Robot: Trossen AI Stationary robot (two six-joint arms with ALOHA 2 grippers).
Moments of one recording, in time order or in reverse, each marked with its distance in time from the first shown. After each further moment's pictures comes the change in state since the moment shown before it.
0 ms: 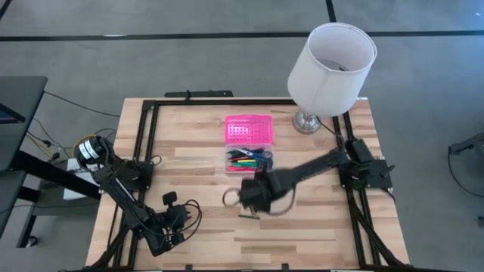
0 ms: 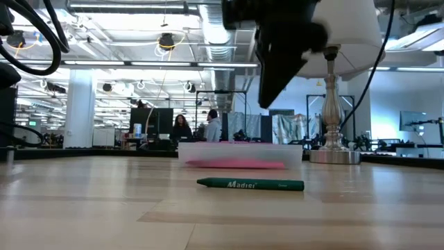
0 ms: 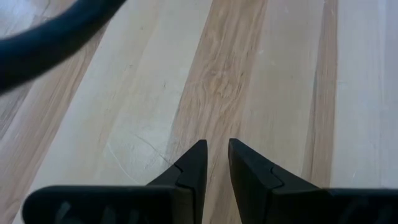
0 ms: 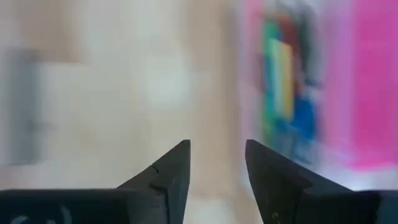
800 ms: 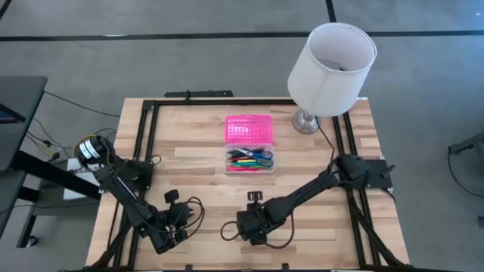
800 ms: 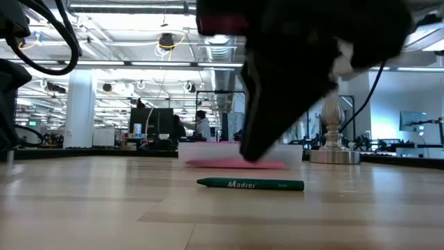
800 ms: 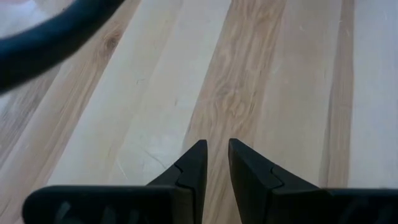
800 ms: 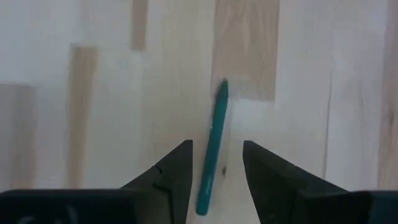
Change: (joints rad) left arm 0.043 0.000 0.000 0.011 -0.022 0.015; right arm 0.155 0.168 -0.001 0.319 -0.164 0.034
